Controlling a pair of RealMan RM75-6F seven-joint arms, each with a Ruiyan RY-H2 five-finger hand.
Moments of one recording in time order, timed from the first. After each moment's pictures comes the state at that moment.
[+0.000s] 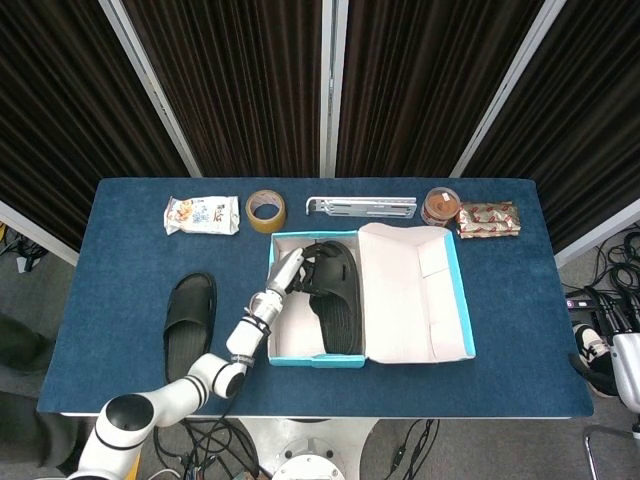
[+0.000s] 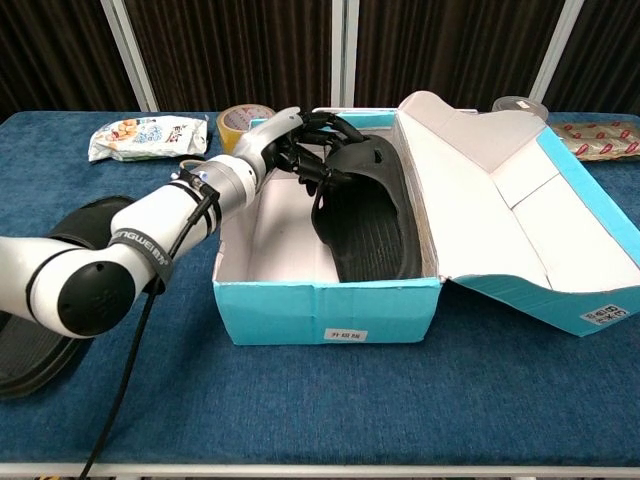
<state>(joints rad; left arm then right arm) -1.00 -2.16 -0.33 -0.63 1.31 0.84 -0.87 0.03 -0.93 0.06 -1.72 -1.53 1.55 -0.01</state>
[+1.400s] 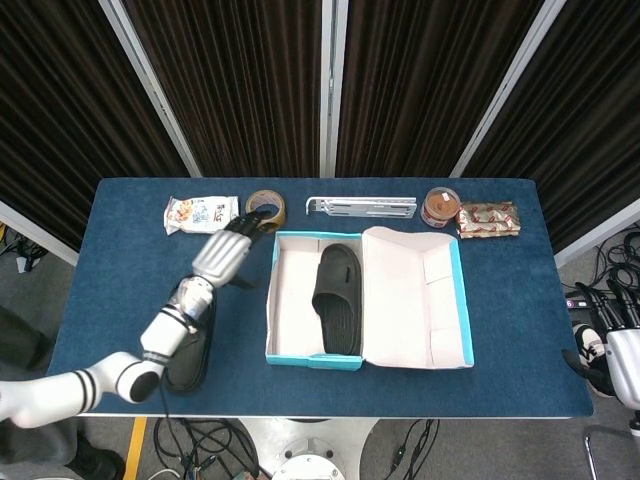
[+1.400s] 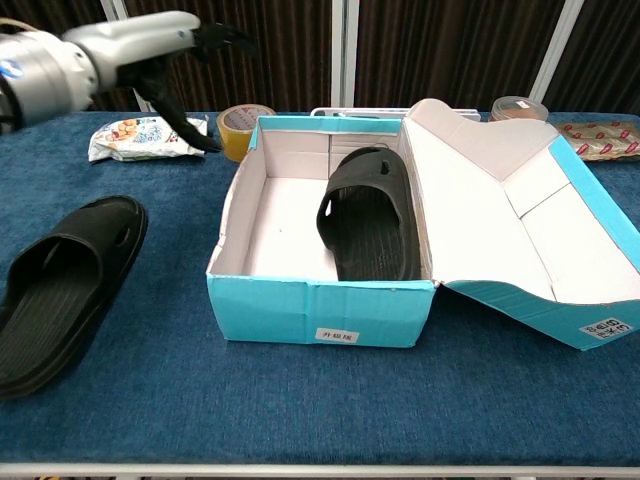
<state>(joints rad) -0.82 -1.44 -0.23 -1.49 1.12 0.92 0.14 0.05 -0.93 0.06 -1.69 -1.59 1.55 0.04</state>
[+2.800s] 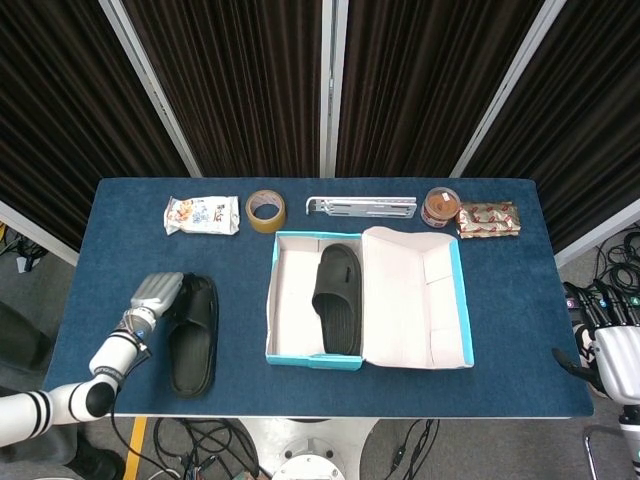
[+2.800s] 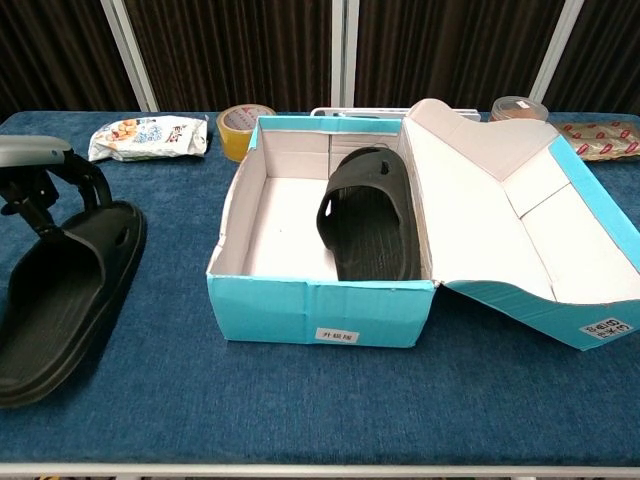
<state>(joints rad) -0.73 -1.34 -0.07 -1.53 0.76 0.78 0.21 0.07 -0.96 0.06 -1.67 -1.59 1.53 0.06</state>
